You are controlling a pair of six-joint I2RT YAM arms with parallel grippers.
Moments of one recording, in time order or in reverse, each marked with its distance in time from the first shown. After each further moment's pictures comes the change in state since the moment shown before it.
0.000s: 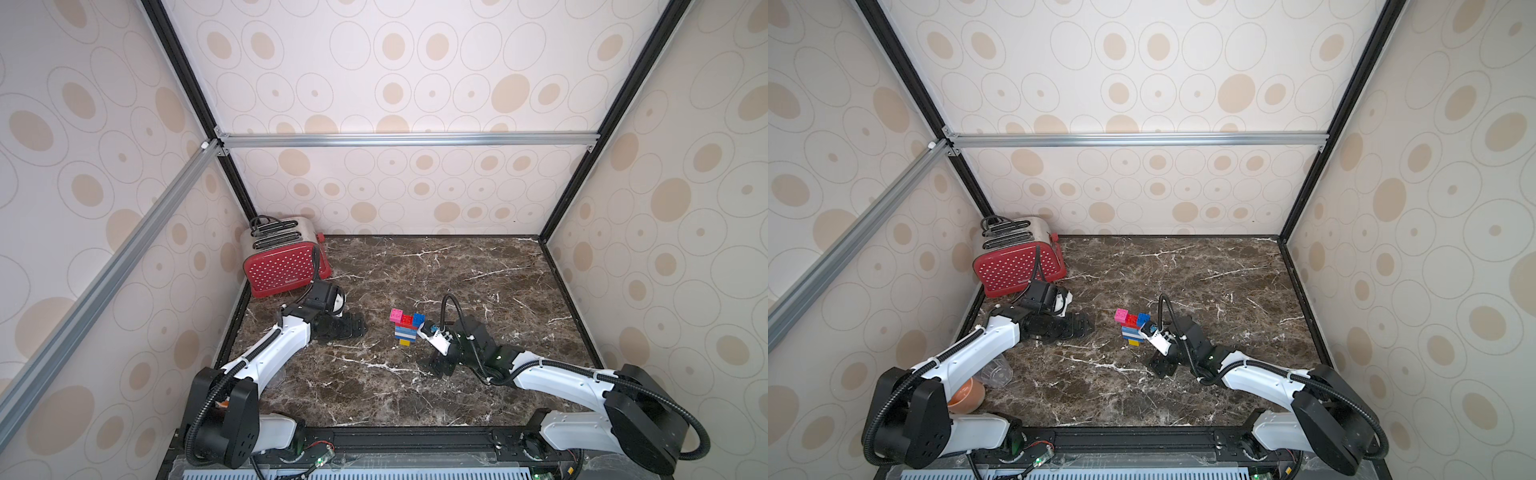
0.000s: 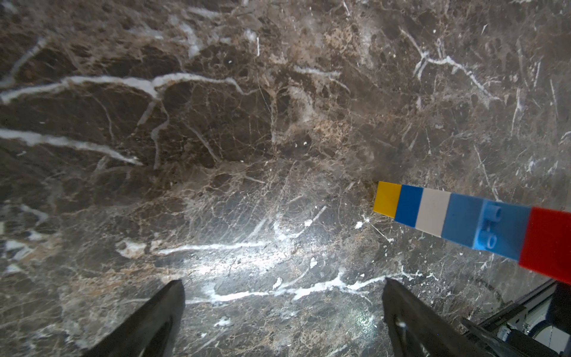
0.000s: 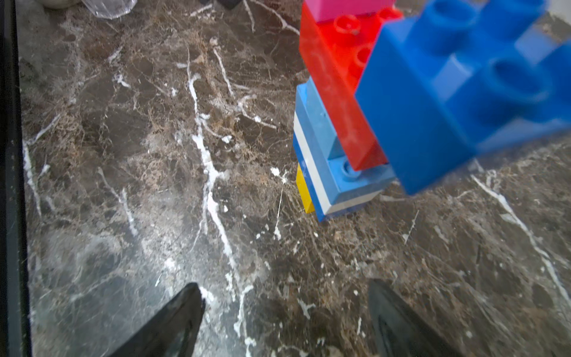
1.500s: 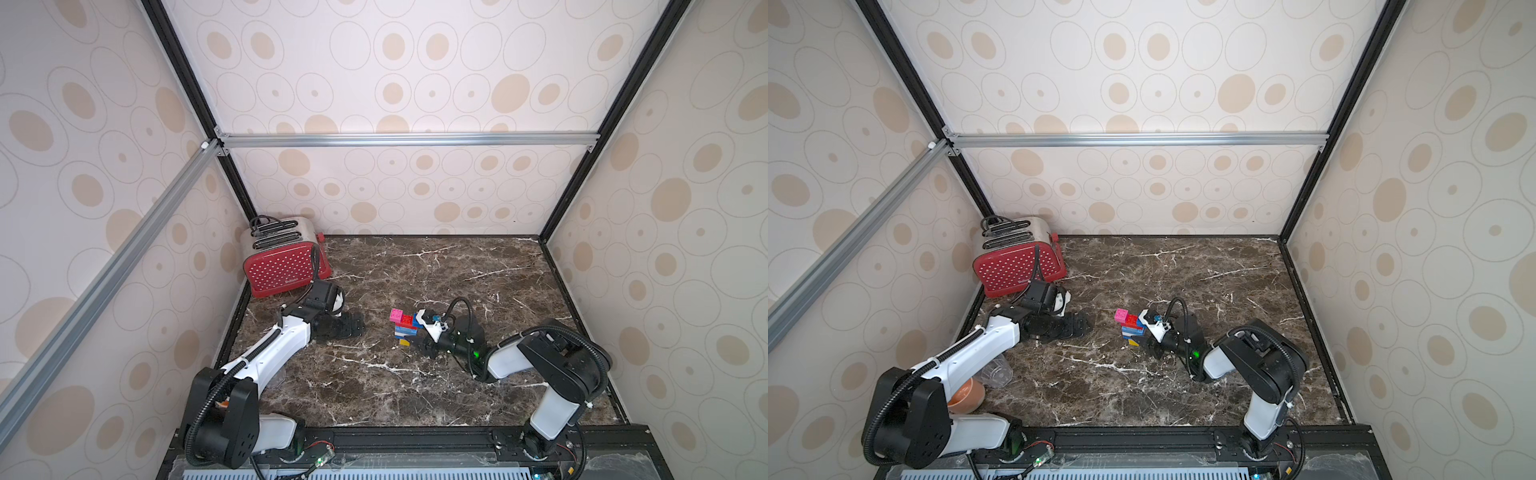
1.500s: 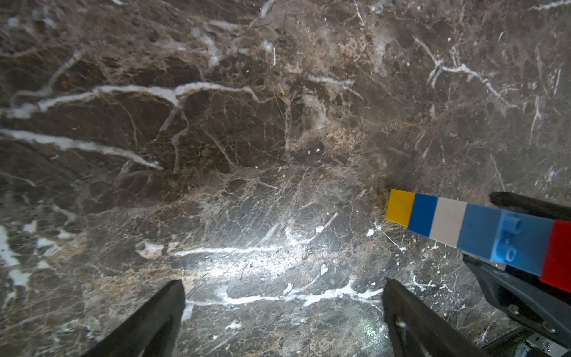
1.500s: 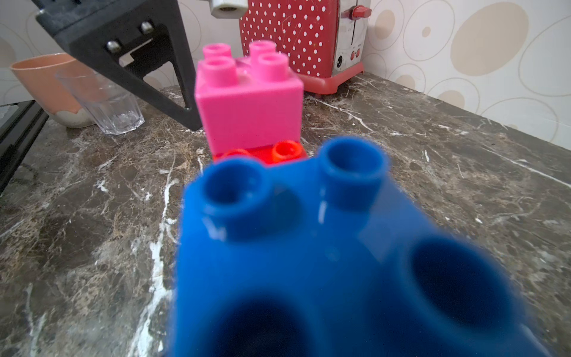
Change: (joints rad) left arm 0.000 0.000 0.000 0.002 -0.047 -0.002; right arm -0.103 0.461 -0.051 0.886 -0.190 0.087
